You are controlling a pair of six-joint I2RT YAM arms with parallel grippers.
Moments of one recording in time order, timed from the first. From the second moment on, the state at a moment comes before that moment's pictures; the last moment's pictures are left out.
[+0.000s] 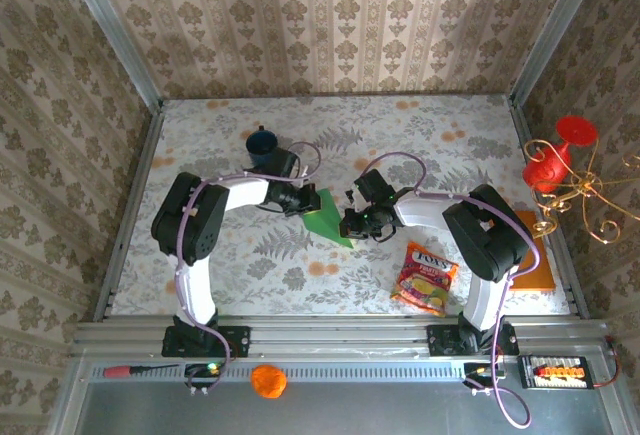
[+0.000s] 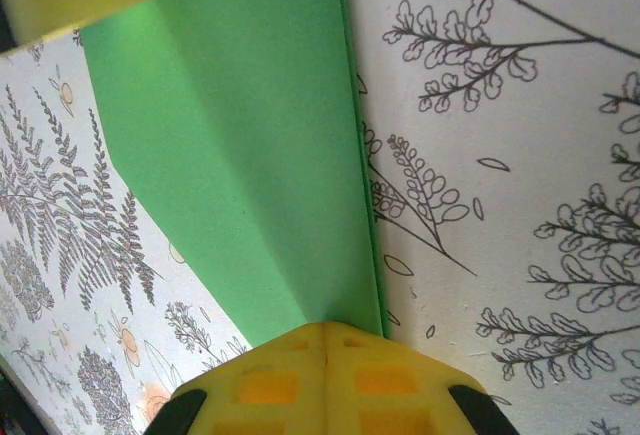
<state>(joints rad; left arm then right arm) -0.49 1.95 1.11 -0.23 0.54 -0.51 0.56 1.83 0.94 -0.25 -0.42 0.58</state>
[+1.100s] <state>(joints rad) -0.30 1.63 1.00 -0.26 0.42 -0.40 0.55 1.77 0.88 -0.24 -0.45 0.62</state>
